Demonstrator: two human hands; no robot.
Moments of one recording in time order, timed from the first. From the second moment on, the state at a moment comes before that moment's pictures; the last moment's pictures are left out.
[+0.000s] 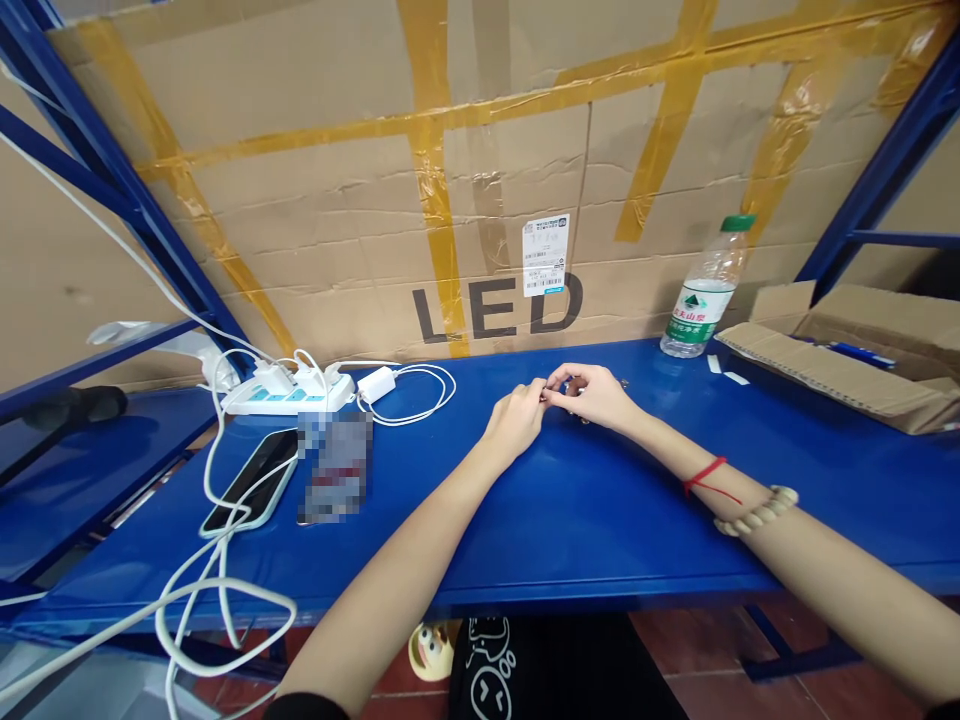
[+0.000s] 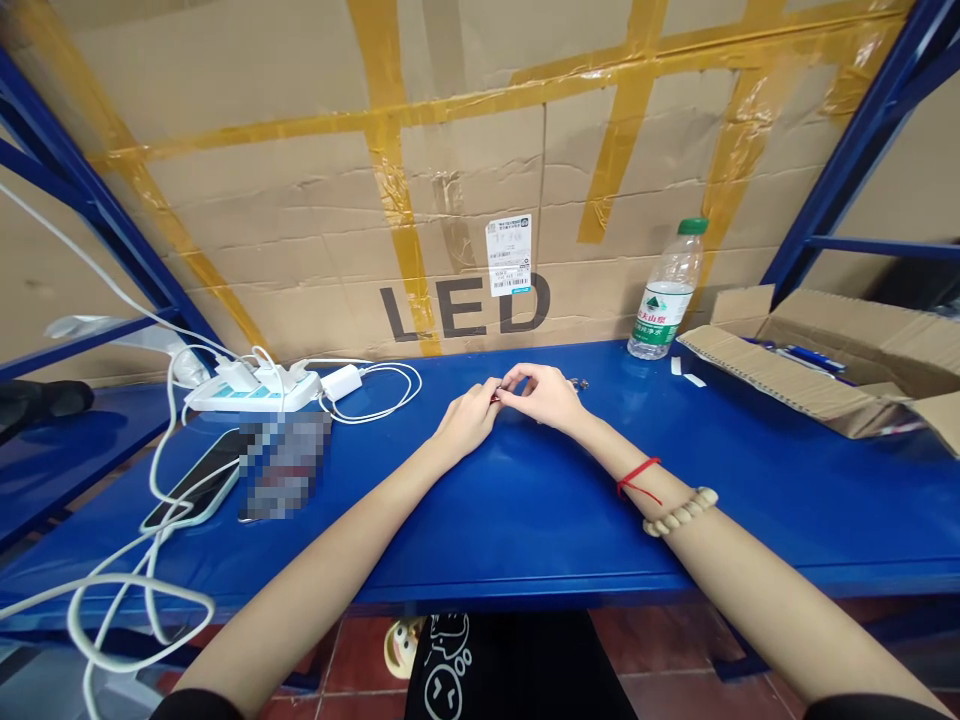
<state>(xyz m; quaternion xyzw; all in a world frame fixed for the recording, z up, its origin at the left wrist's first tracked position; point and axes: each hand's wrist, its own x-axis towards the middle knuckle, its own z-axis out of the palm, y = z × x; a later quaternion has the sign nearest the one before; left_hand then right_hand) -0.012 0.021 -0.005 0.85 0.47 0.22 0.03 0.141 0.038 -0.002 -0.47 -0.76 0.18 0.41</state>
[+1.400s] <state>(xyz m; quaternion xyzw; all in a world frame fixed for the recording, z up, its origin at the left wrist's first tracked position) -0.012 0.027 -0.008 0.83 0.47 0.31 0.00 0.146 0.042 0.003 -0.40 -0.71 0.33 0.48</state>
